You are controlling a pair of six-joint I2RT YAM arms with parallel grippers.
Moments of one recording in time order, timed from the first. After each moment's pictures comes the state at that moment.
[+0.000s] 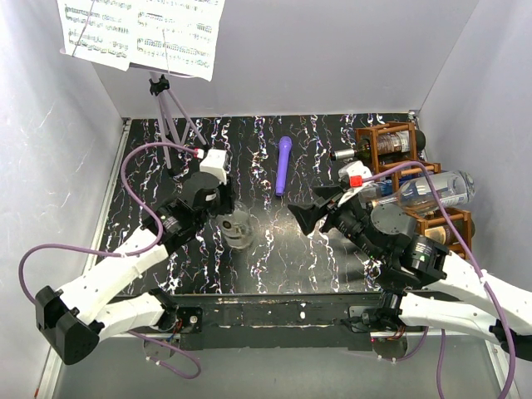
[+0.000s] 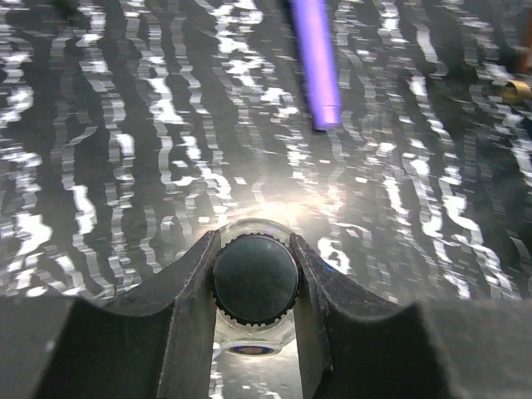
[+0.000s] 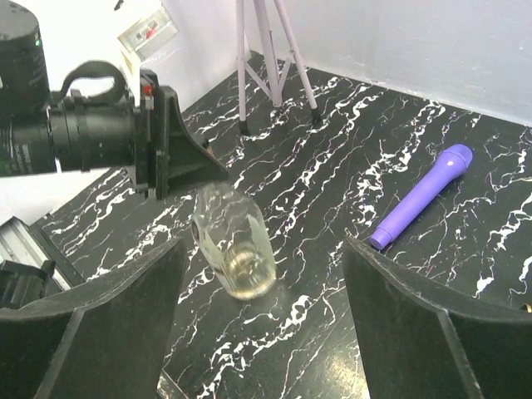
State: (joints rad) left arm -0.72 1.04 0.93 -0.36 -0.30 -0.33; right arm 1.16 0.76 0.92 -0.17 0.39 0.20
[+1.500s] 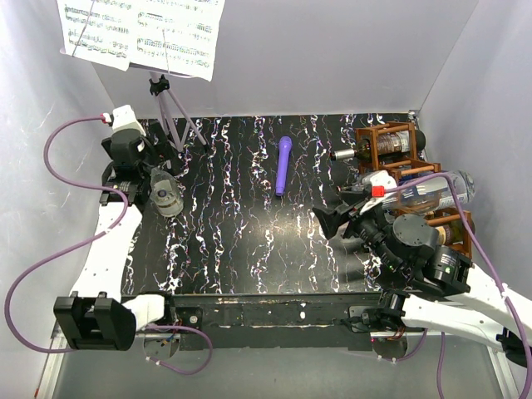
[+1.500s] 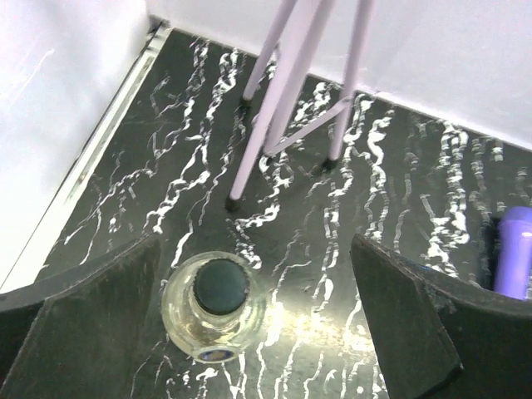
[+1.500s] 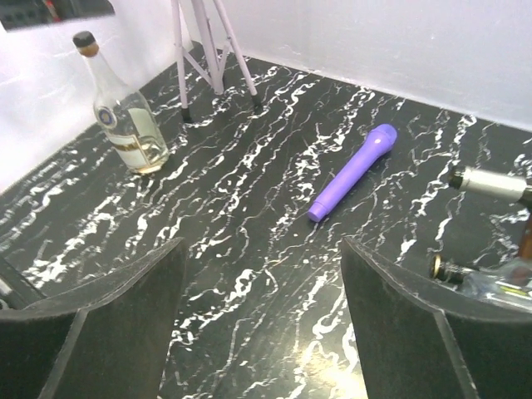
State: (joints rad) left arm -0.03 1.17 1.10 -0.25 -0.29 -0.22; right arm 1.16 0.61 0.89 -0.33 0.51 0.18
